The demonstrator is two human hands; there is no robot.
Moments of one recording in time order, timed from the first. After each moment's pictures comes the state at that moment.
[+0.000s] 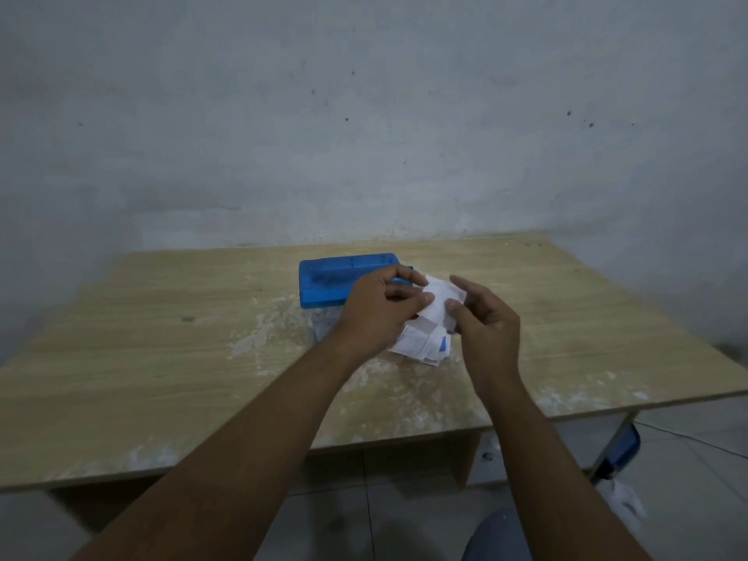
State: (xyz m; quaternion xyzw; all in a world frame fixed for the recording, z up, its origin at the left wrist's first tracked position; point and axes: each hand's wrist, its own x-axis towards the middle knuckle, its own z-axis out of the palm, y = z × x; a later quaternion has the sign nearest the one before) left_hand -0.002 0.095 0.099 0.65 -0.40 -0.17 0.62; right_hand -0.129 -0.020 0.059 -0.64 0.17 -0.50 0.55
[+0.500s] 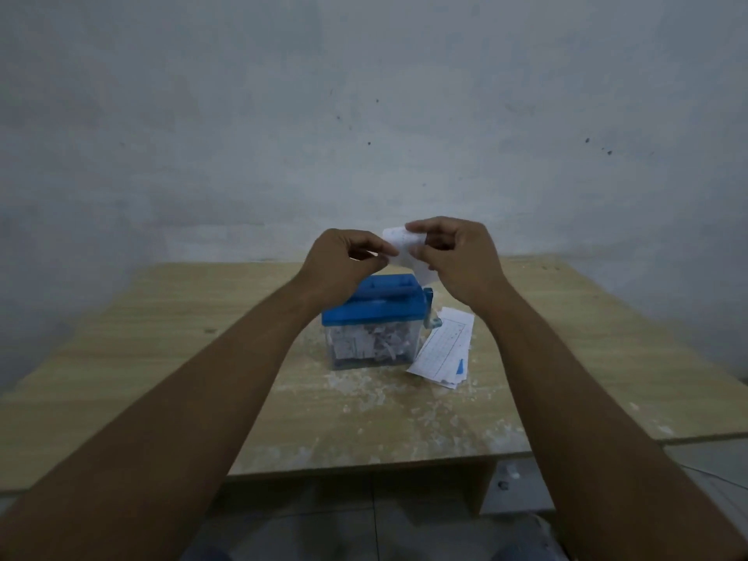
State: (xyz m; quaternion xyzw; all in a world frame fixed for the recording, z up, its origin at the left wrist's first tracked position) left_hand 0.087 0.130 0.166 0.71 -0.48 0.01 0.52; right_hand -0.055 -0.032 0.181 -0.82 0.10 -0.39 0.40
